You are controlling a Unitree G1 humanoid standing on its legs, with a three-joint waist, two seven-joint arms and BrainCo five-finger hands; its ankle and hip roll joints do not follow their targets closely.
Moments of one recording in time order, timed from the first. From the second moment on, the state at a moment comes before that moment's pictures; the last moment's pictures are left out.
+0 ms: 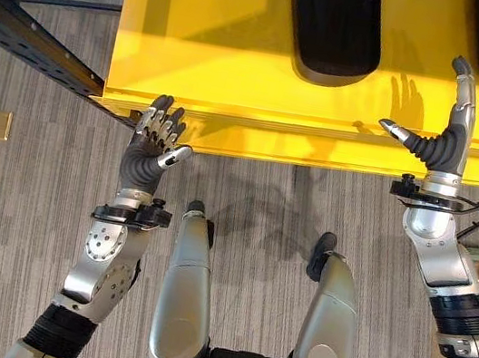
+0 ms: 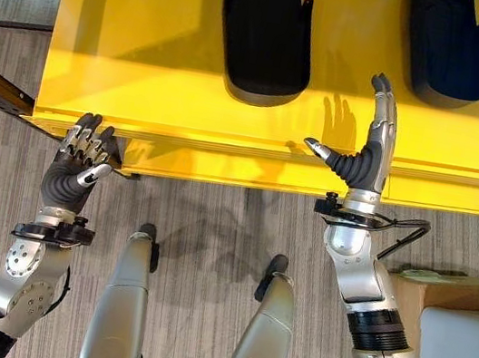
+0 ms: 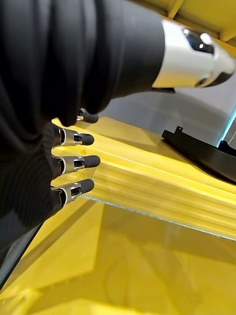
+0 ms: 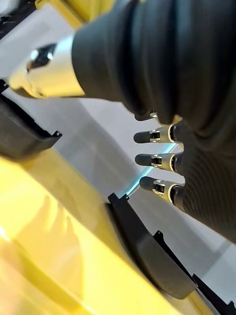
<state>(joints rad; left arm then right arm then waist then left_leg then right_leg) 0.06 0.48 -0.13 -0.20 -0.68 -0.35 0.14 -0.35 -0.58 0.14 0.02 -0.41 -0.16 -0.56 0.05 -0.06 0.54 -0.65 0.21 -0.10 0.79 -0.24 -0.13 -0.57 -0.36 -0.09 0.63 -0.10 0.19</state>
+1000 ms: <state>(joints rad) 0.03 0.47 -0.11 -0.22 -0.64 -0.36 0.15 -0.60 -0.53 0.49 0.38 -0.84 -0.06 -0.52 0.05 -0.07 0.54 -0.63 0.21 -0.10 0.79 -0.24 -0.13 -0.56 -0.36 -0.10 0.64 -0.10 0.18</state>
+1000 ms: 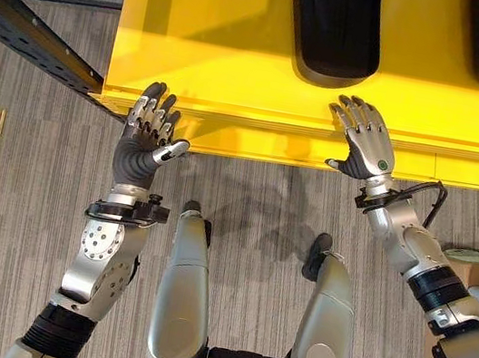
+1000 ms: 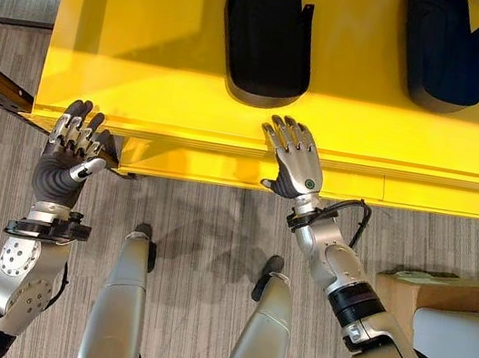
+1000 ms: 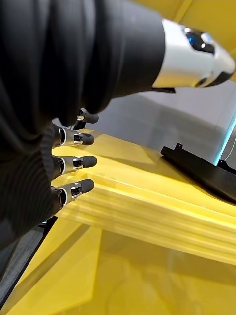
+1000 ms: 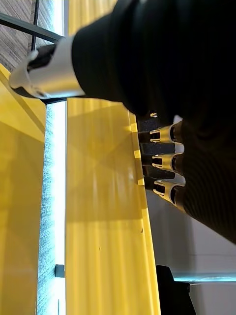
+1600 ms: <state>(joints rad) 0.04 0.47 -0.11 -0.22 -0.64 -0.37 0.13 -0.68 -0.51 0.53 0.43 -0.77 -0.05 -0.49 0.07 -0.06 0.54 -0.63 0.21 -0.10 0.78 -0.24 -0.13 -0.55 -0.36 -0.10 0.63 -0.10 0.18</state>
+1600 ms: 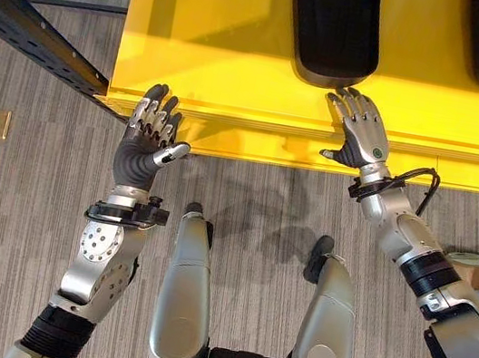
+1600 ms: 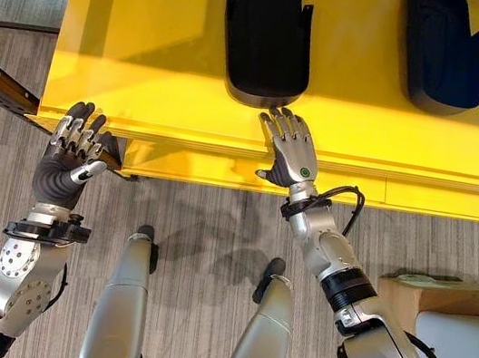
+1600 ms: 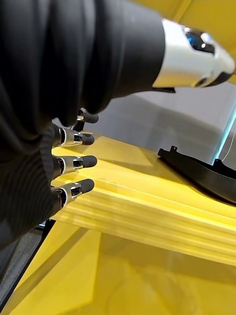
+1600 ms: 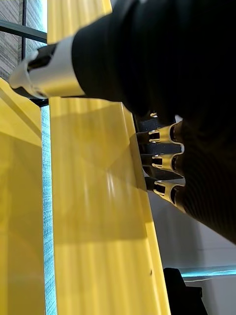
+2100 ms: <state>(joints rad) 0.03 0.48 -0.11 -0.22 -0.66 -0.38 0.13 -0.79 -0.48 0.56 0.52 -0.73 -0.03 -0.45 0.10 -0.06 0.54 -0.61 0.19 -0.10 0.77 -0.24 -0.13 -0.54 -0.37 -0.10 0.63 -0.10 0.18</state>
